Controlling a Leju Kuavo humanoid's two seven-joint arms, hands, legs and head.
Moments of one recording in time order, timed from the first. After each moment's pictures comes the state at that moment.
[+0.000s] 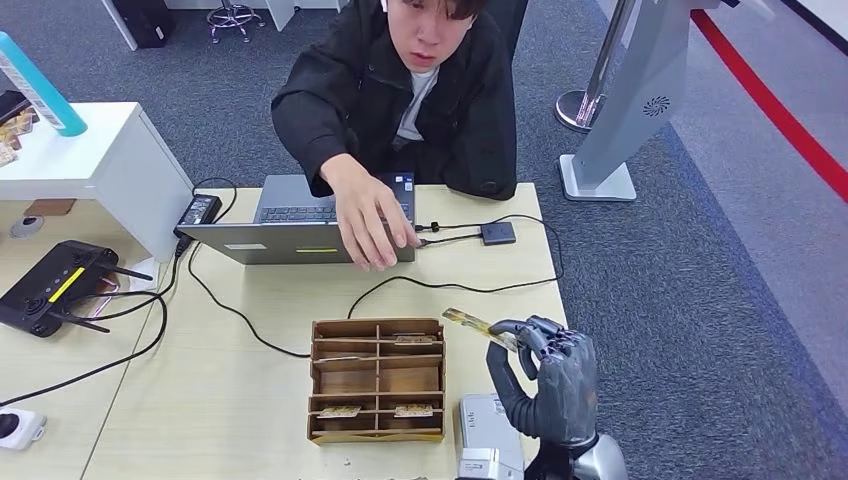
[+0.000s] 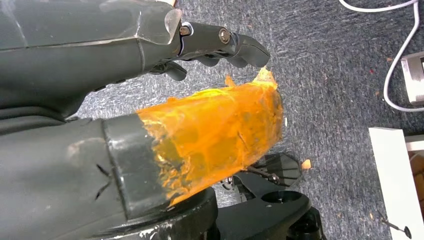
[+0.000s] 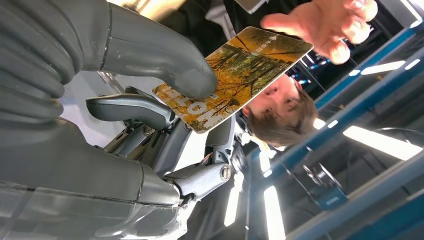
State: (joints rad) left arm -0.04 -0.10 -0.57 -0.18 0.35 0.37 -0.14; right arm 0.09 -0.08 0.58 -1.85 0.94 -0.64 -0.15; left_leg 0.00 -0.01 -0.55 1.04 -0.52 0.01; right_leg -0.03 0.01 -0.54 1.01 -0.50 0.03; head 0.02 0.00
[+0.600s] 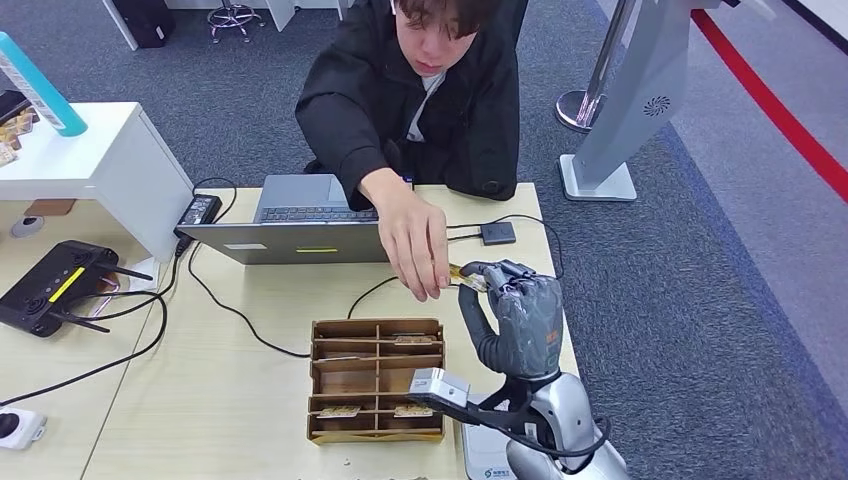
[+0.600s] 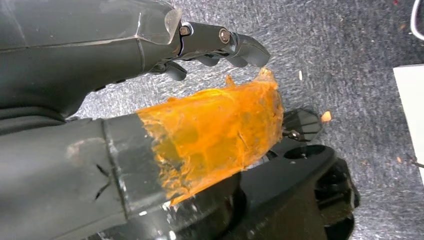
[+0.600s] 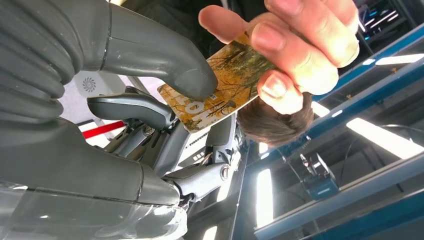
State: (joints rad) left arm -0.05 -0.06 -0.60 -0.18 0.36 0.13 -0.06; right arm -0.15 0.00 0.60 -1.67 1.10 -0.58 0.00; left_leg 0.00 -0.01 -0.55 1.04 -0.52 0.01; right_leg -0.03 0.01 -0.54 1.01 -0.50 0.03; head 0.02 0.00
